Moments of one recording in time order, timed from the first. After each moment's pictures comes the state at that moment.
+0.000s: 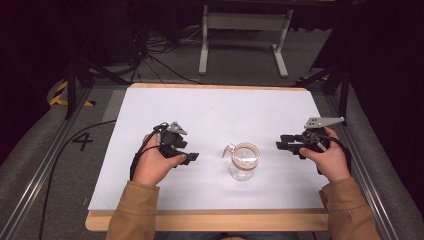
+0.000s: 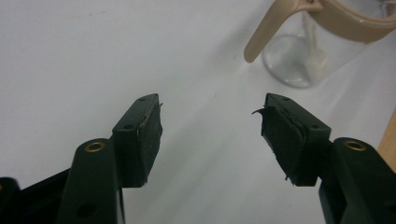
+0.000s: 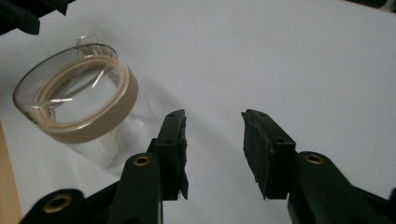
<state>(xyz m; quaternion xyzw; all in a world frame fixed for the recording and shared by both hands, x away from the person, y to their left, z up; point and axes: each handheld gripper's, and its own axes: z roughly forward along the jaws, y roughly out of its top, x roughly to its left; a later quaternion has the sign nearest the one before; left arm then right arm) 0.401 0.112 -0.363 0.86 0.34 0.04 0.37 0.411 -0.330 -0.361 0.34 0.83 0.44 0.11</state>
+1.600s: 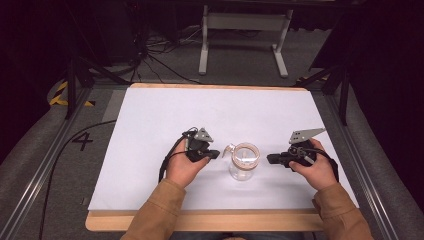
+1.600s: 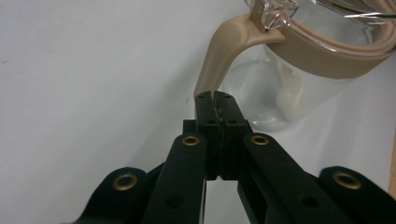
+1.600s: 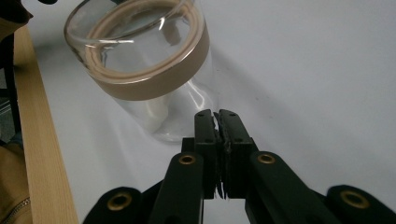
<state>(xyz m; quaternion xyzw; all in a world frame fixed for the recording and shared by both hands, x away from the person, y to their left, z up) 0.412 0.042 -0.404 0.87 0.27 0.04 0.41 0.391 -0.299 -0.382 0.29 0.87 0.40 0.05</state>
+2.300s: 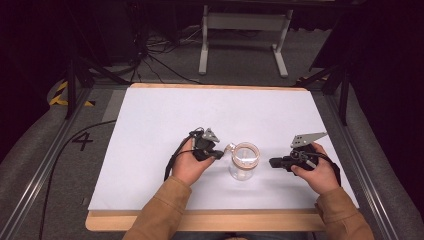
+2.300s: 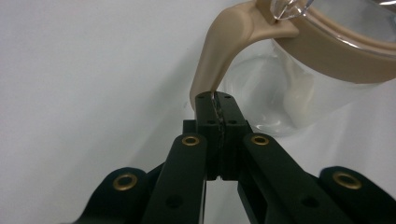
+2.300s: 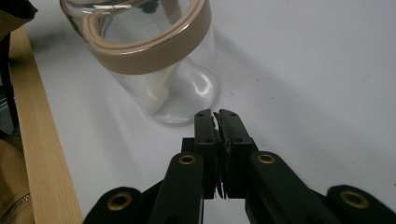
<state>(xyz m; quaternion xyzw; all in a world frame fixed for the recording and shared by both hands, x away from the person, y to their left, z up) 0.420 0.028 -0.411 0.88 0.26 0.04 0.39 0.382 -0.304 -0.389 0.30 0.87 0.39 0.05</state>
